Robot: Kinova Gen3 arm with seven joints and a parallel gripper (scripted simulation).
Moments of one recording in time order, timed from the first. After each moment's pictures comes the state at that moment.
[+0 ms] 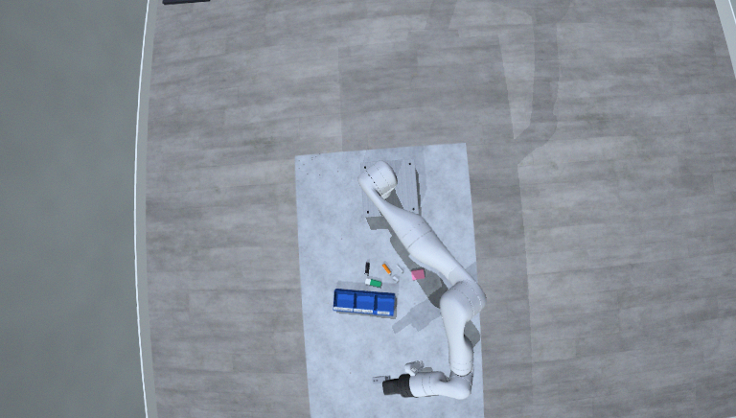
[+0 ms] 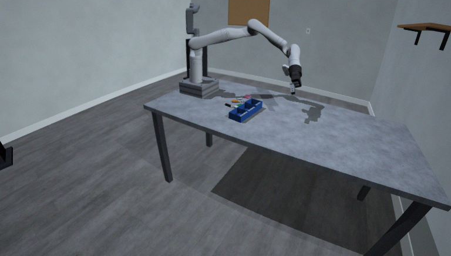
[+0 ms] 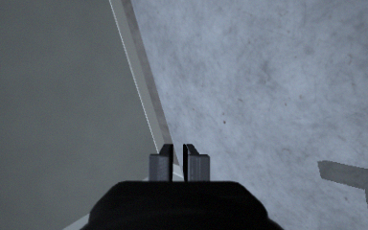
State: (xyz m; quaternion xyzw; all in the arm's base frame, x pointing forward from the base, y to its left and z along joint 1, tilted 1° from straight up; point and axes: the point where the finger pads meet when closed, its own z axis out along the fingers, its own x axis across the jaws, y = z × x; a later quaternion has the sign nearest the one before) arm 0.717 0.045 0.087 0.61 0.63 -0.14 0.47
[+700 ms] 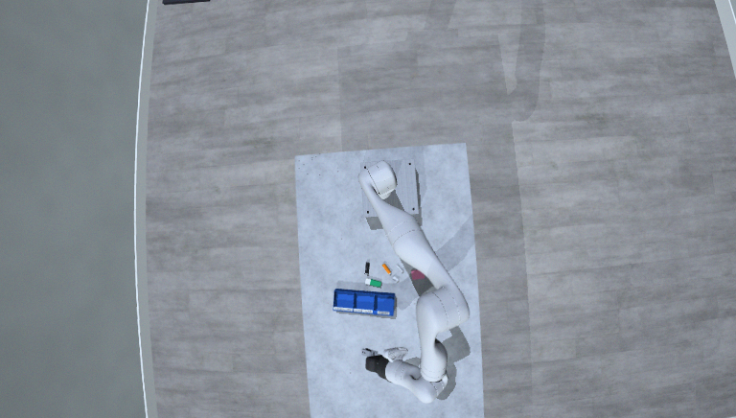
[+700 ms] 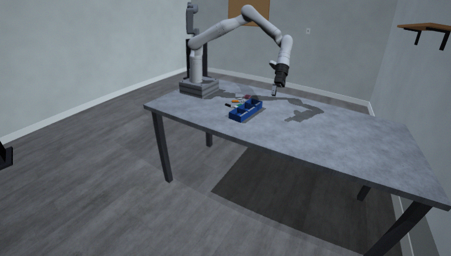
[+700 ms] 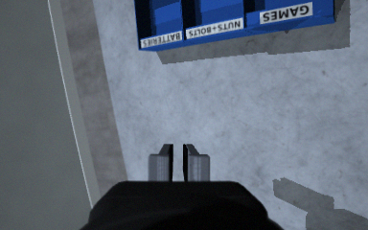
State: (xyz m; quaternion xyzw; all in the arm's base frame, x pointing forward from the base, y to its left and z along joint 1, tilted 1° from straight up) arm 0.624 -0.004 0.067 0.67 0.67 -0.15 0.29
